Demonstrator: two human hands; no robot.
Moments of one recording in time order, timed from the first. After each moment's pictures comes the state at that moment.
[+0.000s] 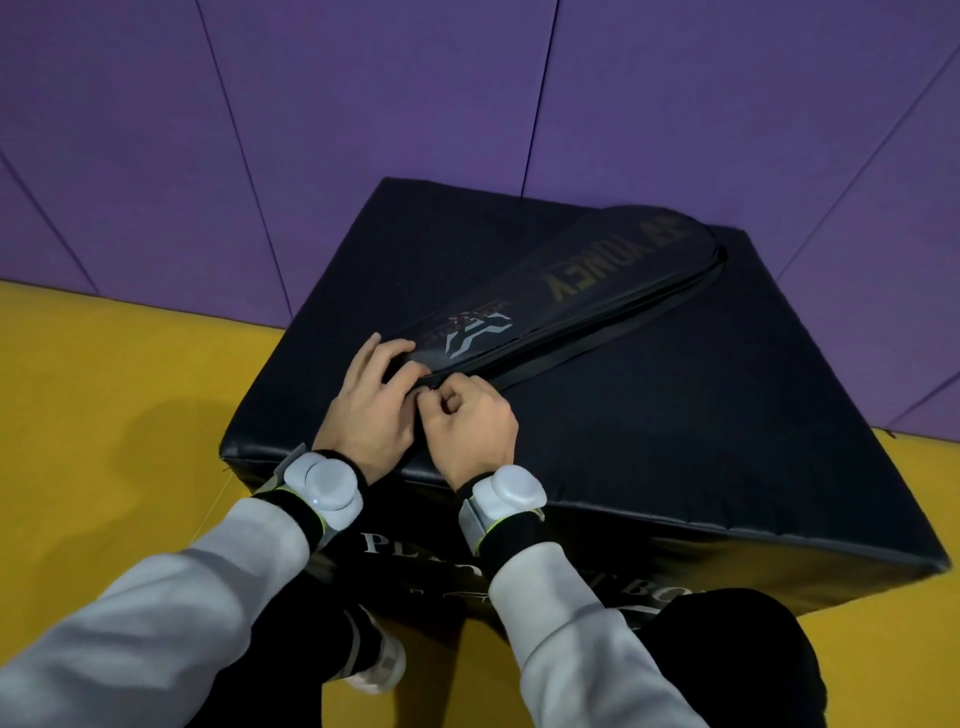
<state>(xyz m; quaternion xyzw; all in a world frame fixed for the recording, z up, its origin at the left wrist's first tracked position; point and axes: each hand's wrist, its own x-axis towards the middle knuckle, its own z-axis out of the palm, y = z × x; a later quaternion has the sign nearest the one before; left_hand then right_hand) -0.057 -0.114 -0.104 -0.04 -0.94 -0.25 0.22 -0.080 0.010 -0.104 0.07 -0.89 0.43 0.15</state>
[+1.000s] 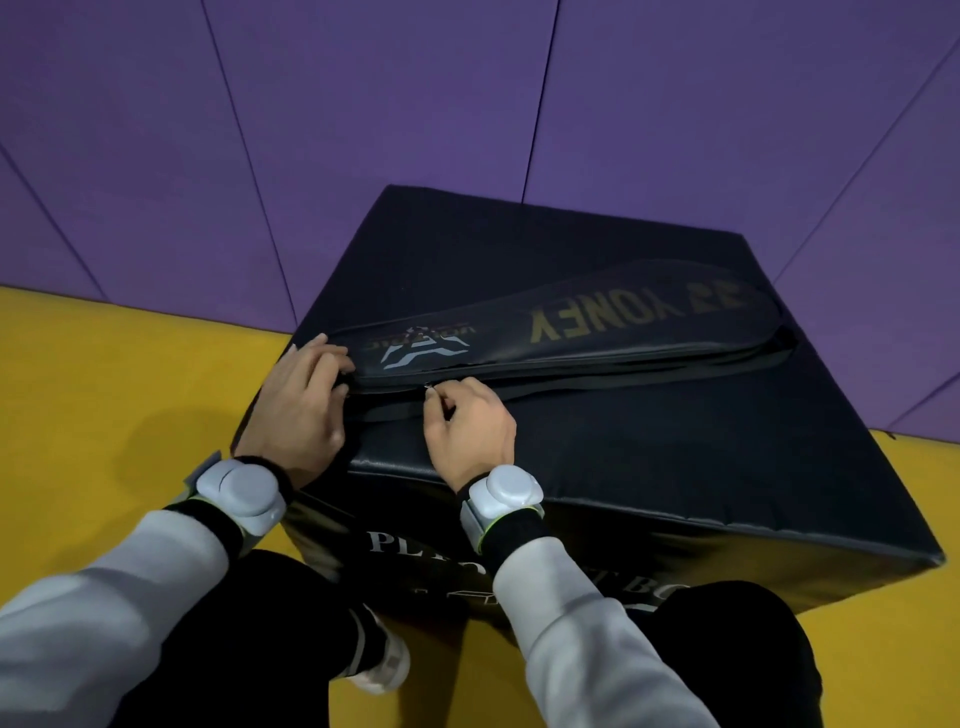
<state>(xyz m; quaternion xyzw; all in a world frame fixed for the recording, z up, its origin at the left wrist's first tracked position) -0.035 -0.178 -0.099 -0.04 -0.95 -0.16 0.26 -0.076 0.014 -0.109 0.14 -0.90 0.39 0.16</state>
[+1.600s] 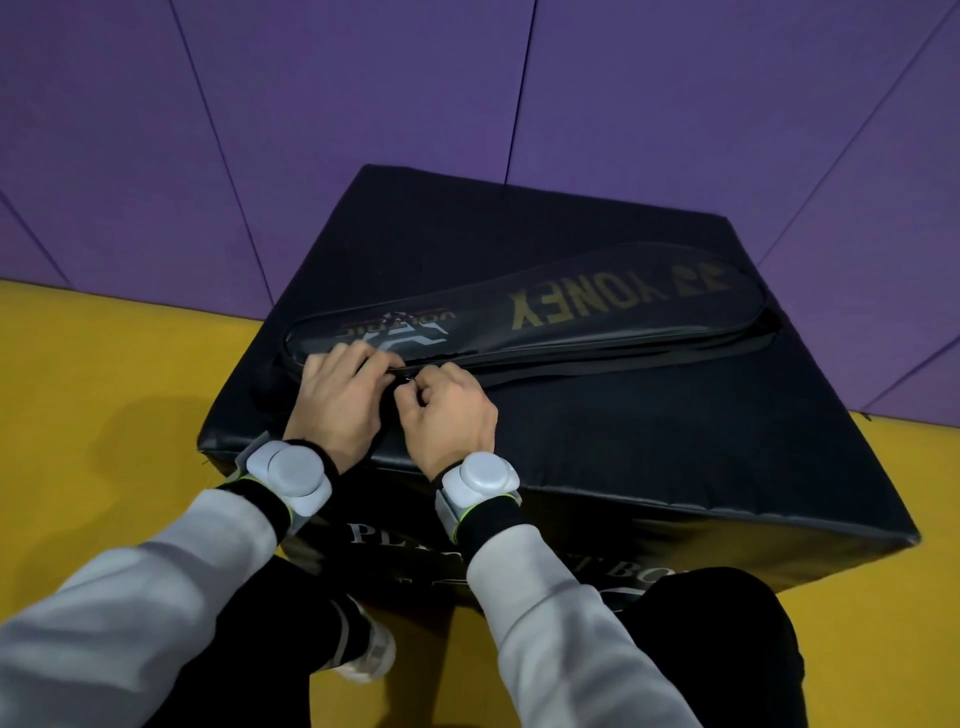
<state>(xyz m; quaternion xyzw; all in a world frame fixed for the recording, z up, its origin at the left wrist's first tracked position) -0.058 -0.124 -0.109 -0.05 -0.95 -0.14 0.26 -0.076 0.006 -0.109 0.10 -0.91 0.36 0.17</state>
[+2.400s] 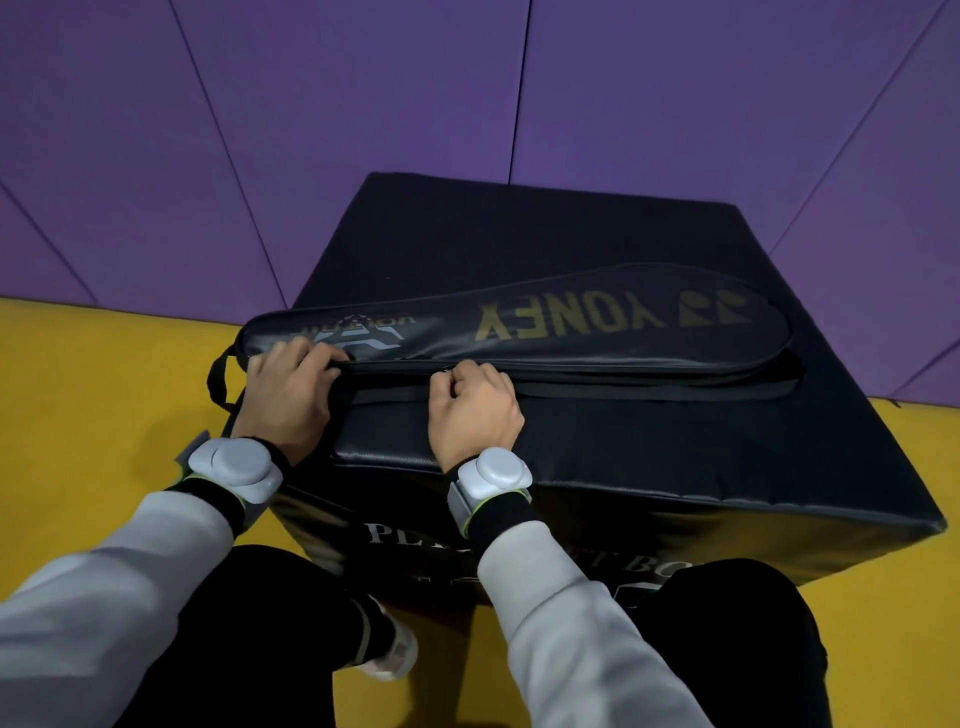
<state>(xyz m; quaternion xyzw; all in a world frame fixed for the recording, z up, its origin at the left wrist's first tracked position) -0.054 -0.181 -0.102 0.02 -0.96 -0.12 0.23 -0.075 0.008 -0.101 -0.02 -0.89 0.40 0.21</state>
